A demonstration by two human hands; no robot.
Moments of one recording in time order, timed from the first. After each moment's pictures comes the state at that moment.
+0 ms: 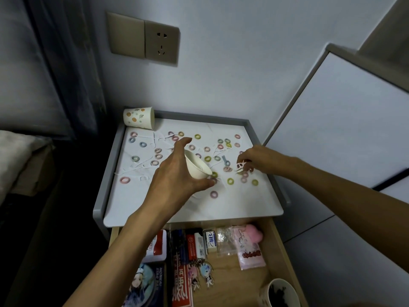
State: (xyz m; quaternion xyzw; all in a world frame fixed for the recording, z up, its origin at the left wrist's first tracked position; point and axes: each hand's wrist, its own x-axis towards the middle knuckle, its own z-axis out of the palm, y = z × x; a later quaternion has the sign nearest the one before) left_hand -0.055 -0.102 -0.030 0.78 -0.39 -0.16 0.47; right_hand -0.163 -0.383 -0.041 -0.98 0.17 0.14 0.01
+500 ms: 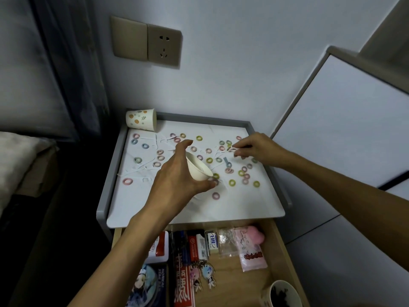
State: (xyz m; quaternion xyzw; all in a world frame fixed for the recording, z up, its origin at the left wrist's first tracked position) left_hand -0.054 -0.101 -0.030 0.77 -0.39 -0.16 0.47; right_hand -0.152 -0.352 -0.001 -0.96 0.21 -0.01 0.20
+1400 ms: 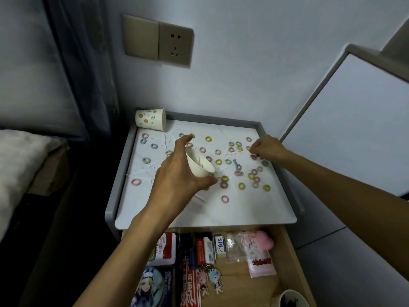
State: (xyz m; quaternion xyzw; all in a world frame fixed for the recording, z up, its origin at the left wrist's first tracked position) left_hand -0.039 -0.099 -0.029 0.79 -0.36 -0.14 0.48; right_hand -0.124 -0.400 -0.041 -0.87 0.45 0.02 0.18
